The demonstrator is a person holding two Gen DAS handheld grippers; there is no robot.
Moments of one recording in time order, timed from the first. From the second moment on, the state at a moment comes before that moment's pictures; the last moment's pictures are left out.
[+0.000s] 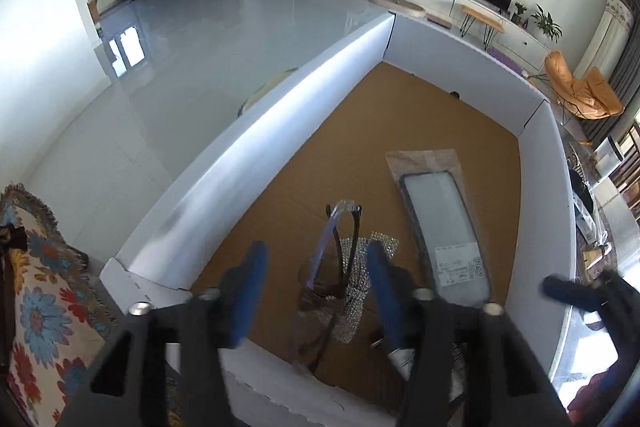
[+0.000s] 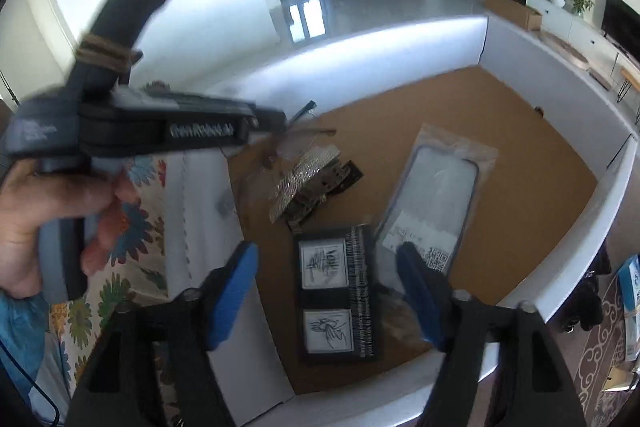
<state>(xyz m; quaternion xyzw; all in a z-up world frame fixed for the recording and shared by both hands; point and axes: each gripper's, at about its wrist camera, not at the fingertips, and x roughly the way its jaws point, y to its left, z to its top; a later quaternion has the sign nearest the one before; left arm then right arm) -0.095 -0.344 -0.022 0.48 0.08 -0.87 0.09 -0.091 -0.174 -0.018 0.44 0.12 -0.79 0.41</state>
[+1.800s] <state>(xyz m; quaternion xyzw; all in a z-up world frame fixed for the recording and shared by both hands) -0.095 0.024 -0.132 0.46 -0.05 -0.88 -0.10 -0.060 0.254 -0.113 0.46 0.00 -0.89 -0.01</state>
